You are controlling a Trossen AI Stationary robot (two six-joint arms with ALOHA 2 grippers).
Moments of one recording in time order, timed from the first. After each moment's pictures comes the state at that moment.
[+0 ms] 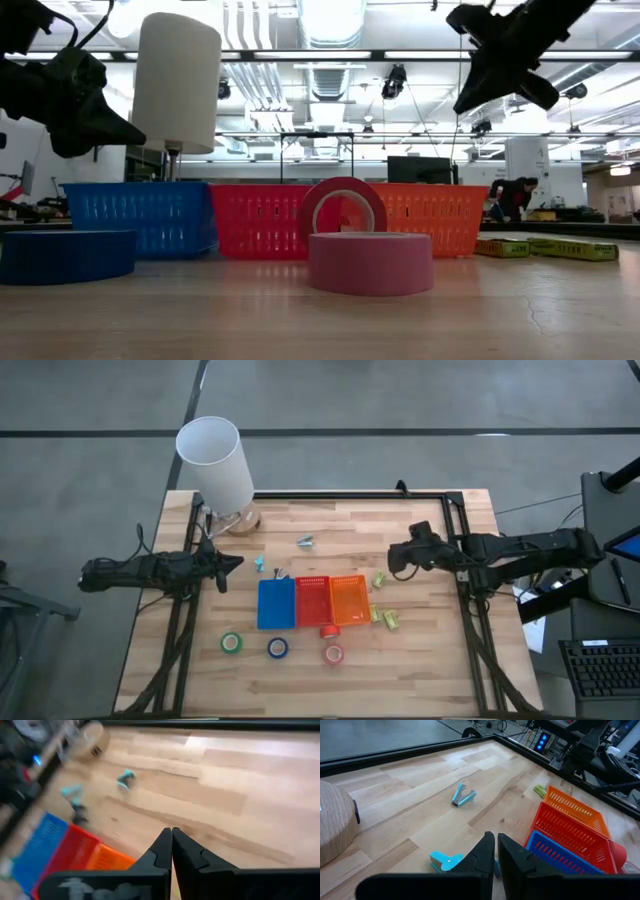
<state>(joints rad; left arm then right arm) -0.05 0.04 0.18 -0.54 -0.44 -0.52 0.03 1.01 0.79 -0.63 0.50 1.06</state>
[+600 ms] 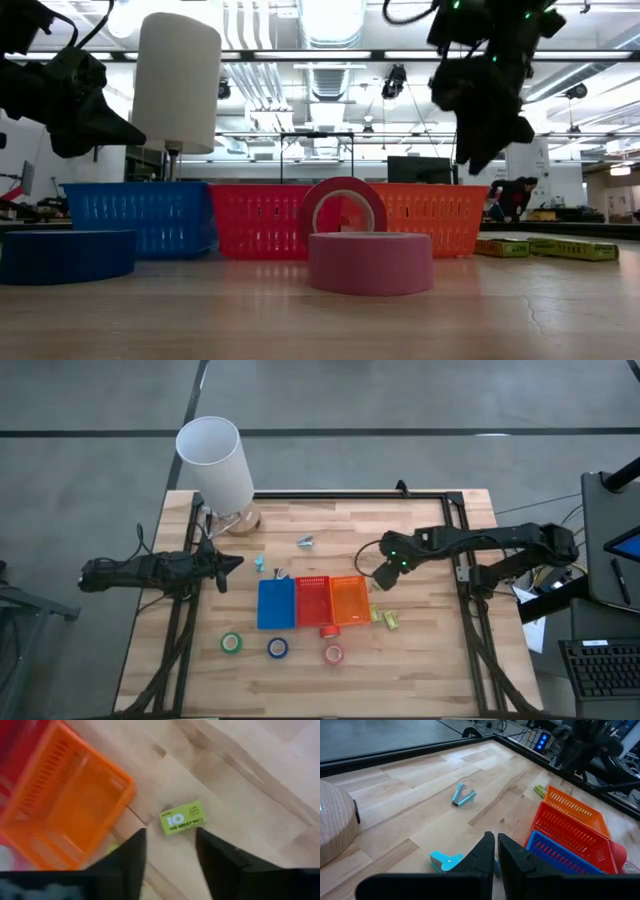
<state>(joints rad) -0.05 0.04 0.18 -0.54 -0.44 -0.52 -0.14 1.32 0.88 -0.74 0.00 0.71</state>
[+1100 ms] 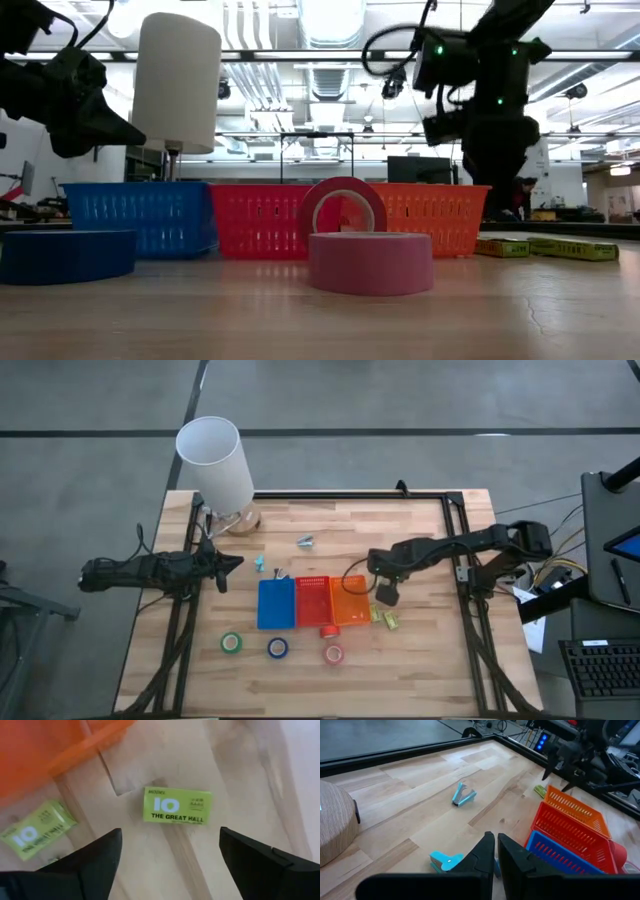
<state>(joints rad) -0.05 0.04 0.18 -0.54 -0.44 -0.52 -0.07 1.54 0.86 -0.71 0.04 0.33</state>
